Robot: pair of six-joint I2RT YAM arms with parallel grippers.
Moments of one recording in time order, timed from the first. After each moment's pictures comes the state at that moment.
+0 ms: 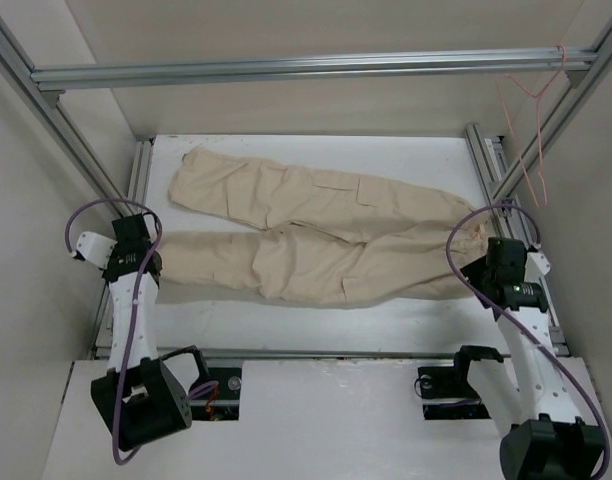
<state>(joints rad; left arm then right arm) 0.32 1.04 0.76 -0.60 -0.52 -0.91 -0.10 0.75 0.60 -0.73 0.29 0.91</state>
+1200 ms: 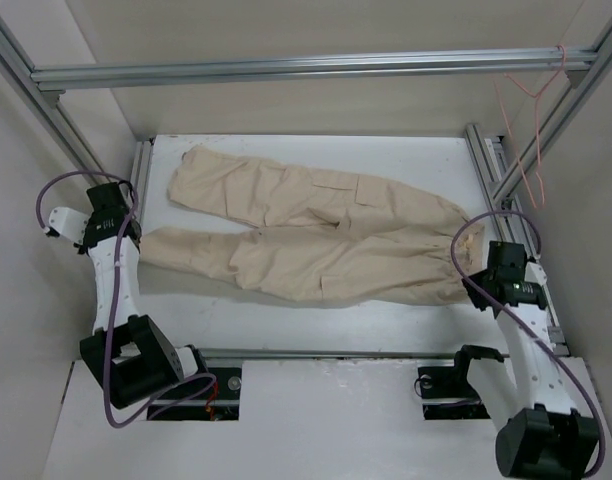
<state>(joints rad) 0.40 1.24 1.05 -0.68 -0.59 -0.93 -0.16 0.77 0.58 -0.80 0.22 1.01</state>
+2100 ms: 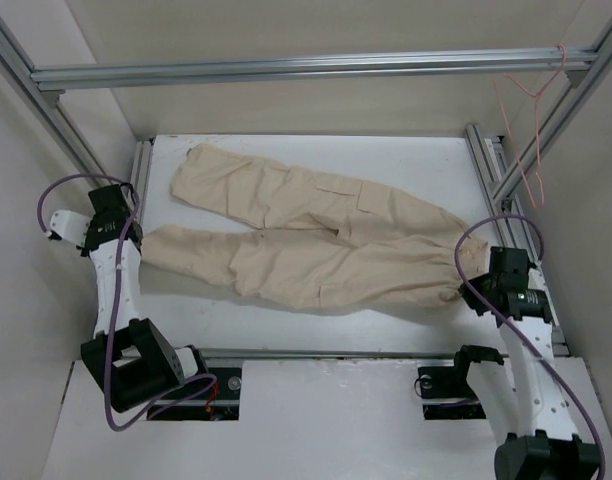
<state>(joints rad) 0.39 1.24 1.03 -0.67 -0.56 -0.97 -0.13 0.71 0.60 -0.89 0.14 1.07</state>
